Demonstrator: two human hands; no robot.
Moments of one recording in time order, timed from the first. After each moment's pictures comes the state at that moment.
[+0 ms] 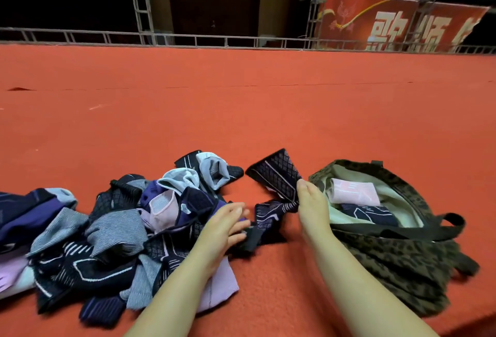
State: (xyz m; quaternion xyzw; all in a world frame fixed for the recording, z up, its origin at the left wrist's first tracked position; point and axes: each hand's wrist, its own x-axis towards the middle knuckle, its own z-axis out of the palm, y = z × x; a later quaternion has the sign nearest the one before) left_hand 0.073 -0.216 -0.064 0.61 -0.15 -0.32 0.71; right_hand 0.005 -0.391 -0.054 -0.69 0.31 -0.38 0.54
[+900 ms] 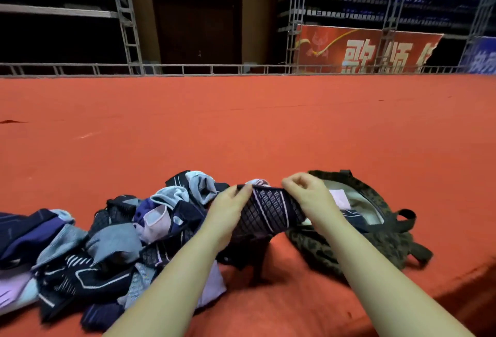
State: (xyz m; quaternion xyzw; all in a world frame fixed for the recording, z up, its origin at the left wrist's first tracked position) left_hand 0.032 -0.243 0.023 0.64 -0.25 -0.23 0.69; right_hand -0.072 -0.375 0.045 -0.75 0.22 -0.33 0.52
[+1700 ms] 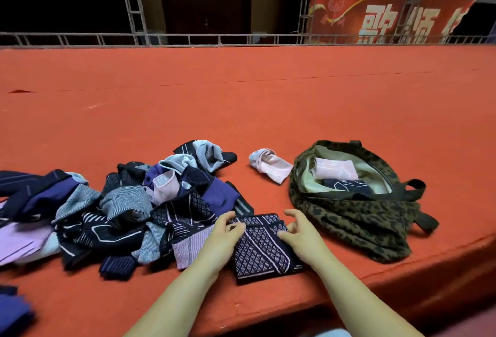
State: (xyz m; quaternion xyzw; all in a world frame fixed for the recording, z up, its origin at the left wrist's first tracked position) left_hand -0.001 -0.183 -0.085 0.73 -0.15 -0.31 0.59; right_hand -0.098 -0.357 -0.113 -0.81 0.30 -0.13 0.49
